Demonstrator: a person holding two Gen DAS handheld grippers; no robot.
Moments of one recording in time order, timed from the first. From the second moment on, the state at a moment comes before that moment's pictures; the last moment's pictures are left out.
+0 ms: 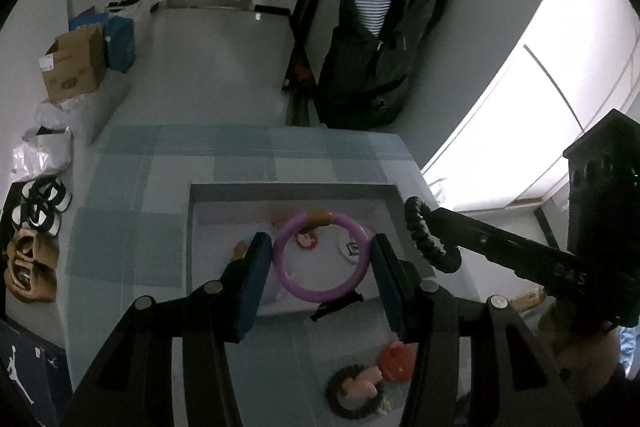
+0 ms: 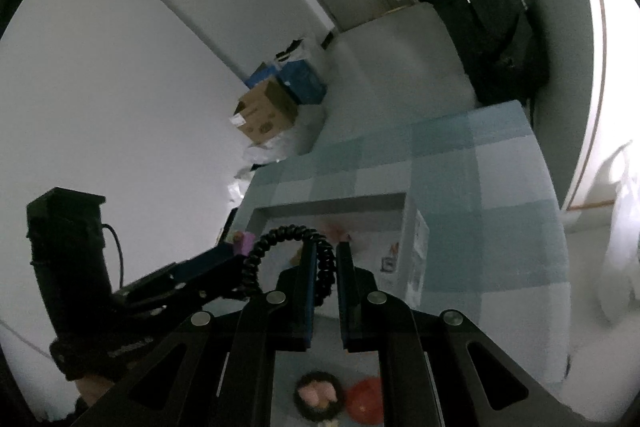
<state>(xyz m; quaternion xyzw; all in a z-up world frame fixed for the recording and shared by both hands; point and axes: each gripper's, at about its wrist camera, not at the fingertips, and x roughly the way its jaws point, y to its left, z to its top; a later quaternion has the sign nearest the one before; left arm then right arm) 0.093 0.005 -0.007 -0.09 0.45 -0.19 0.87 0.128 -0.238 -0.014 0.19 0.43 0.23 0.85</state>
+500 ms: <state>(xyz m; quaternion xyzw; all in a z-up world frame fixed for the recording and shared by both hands) 0.123 0.012 -0.033 -0.11 0.50 -0.19 0.84 0.168 -0.226 -0.034 0.21 0.47 0.22 0.83</state>
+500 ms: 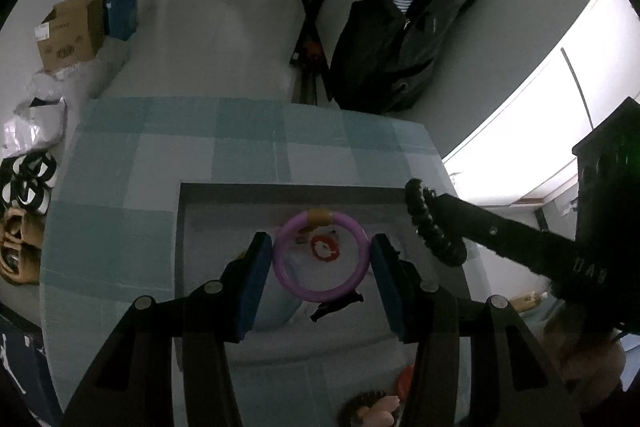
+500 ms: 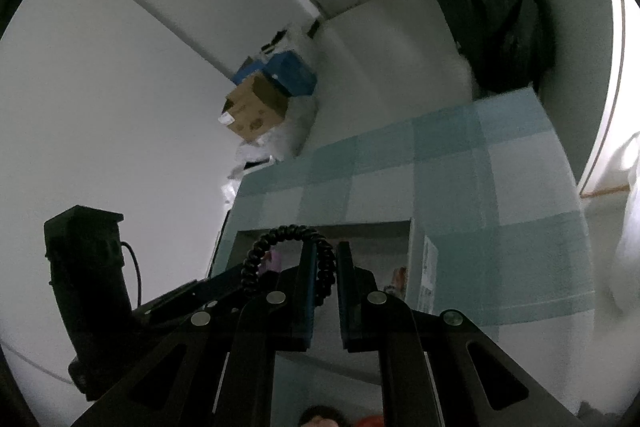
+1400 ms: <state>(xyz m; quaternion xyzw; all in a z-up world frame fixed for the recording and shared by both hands) 0.125 0.009 -0.034 -0.13 0.51 -0.20 0.83 0.164 -0.228 -0.035 0.18 0.46 0.20 0.85</state>
